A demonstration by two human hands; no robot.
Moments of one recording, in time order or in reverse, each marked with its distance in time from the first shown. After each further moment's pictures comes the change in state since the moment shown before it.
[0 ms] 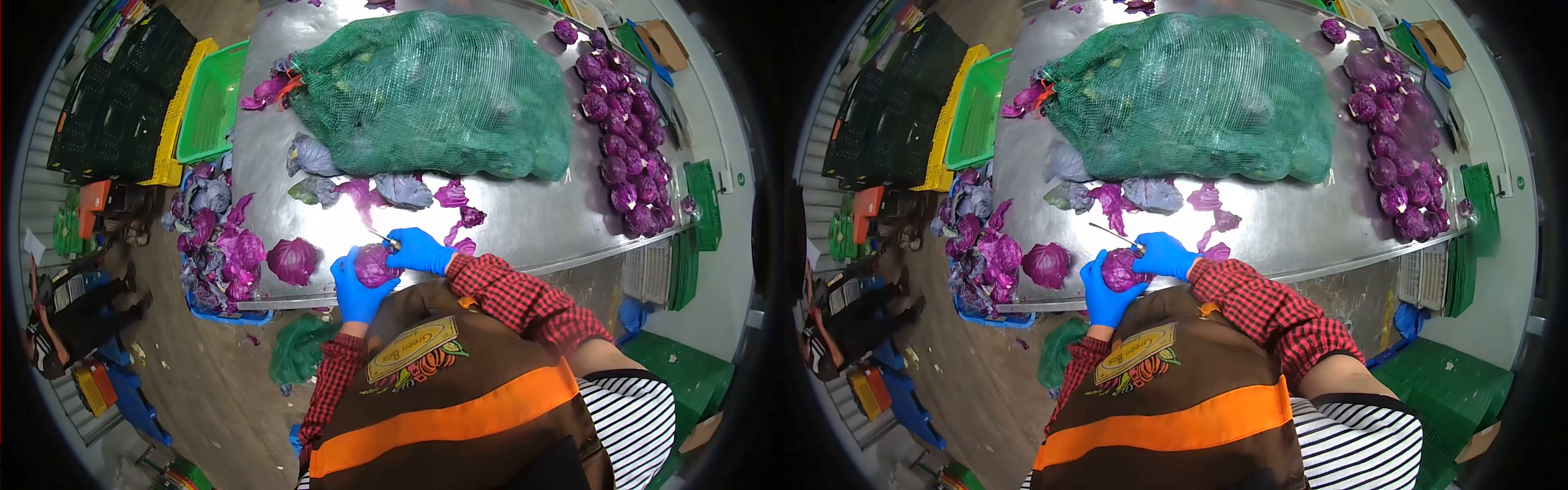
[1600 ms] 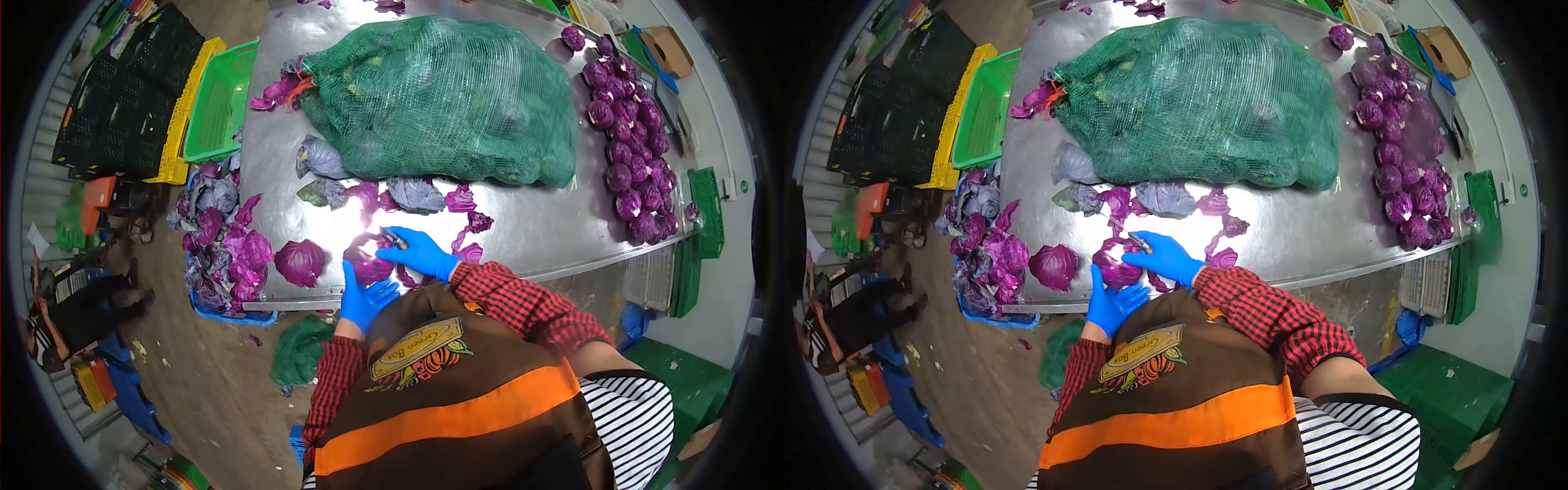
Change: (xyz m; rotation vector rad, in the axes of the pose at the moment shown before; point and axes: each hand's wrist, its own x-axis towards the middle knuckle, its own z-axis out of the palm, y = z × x) left_hand 0.009 -0.033 -0.004 -1.423 -0.342 -1.106; right_hand 0.003 -0.007 0.014 0.158 0.176 -0.112
